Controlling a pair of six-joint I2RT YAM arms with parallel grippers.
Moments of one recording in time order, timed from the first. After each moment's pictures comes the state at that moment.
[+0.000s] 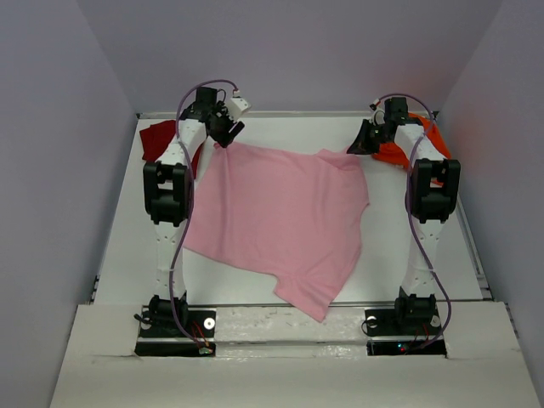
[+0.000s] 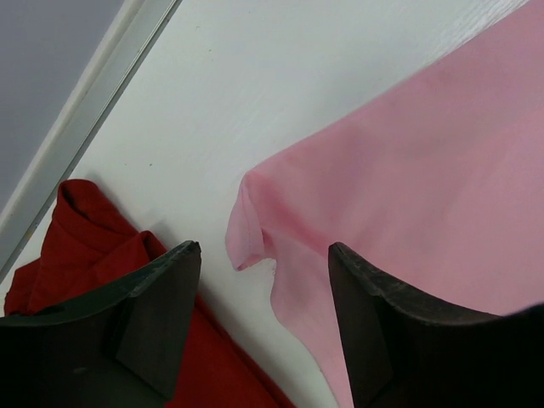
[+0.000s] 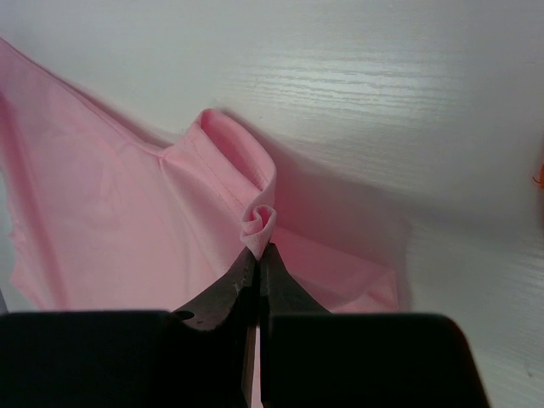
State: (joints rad) left arm -0.15 2.35 2.13 -0.60 0.26 0.67; right arm -0.03 2.33 2.01 -0.65 -0.57 0.26
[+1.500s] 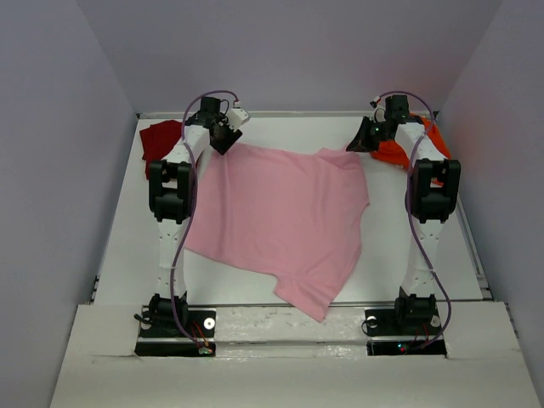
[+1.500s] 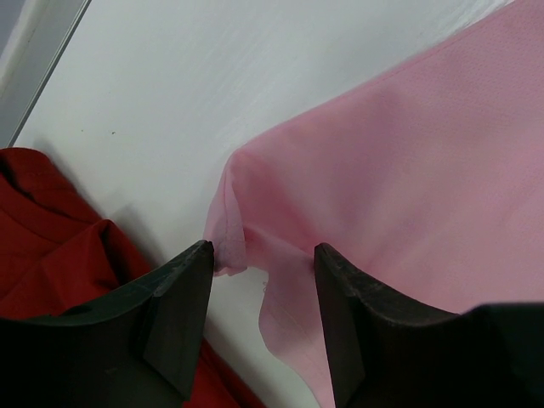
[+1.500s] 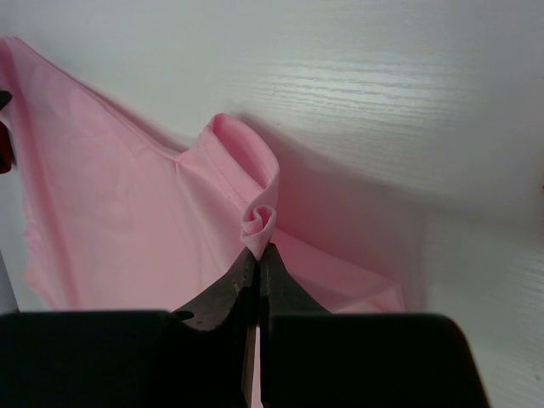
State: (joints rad) left arm -0.16 2.42 2.10 -0.56 0.16 0.66; right arm -0.03 2.33 2.03 -0.65 -0.59 0.27
